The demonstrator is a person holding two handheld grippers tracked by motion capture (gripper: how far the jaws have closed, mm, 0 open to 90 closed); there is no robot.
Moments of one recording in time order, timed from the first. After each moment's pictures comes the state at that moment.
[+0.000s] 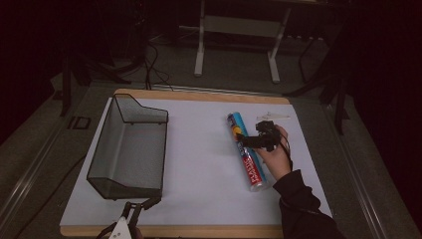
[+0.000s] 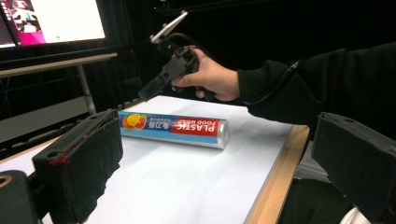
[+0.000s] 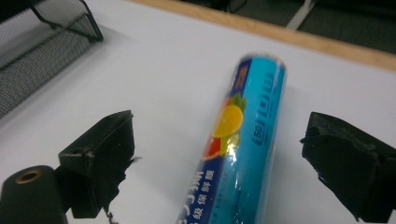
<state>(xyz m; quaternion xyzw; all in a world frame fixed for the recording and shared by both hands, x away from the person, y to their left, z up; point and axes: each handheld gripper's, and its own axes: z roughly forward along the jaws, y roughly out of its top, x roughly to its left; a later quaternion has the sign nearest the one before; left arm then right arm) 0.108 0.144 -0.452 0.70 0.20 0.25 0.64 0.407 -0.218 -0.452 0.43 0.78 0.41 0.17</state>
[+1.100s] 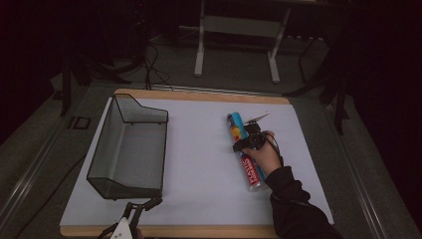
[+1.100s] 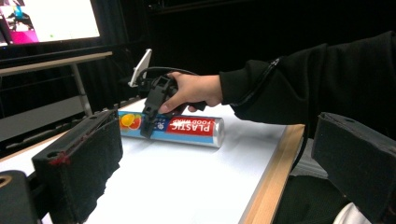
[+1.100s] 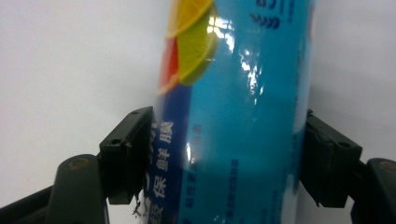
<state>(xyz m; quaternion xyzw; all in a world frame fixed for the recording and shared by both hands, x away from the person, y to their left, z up) 0.108 0.143 -0.452 0.71 0.19 0.24 0.63 0.448 -0.196 -0.502 0.56 0.81 0.20 0.03</state>
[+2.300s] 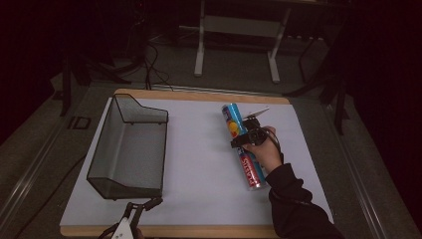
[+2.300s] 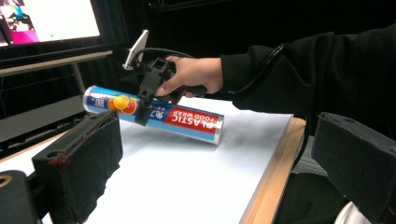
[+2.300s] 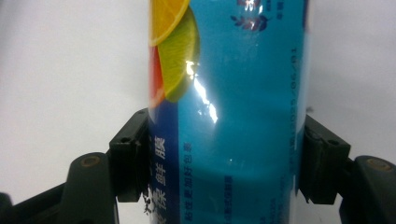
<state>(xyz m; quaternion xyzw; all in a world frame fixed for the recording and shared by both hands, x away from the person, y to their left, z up) 0.108 0.142 -0.453 0.71 0.19 0.24 0.63 0.435 -0.184 -0.466 0.55 0.81 0.22 0.03</state>
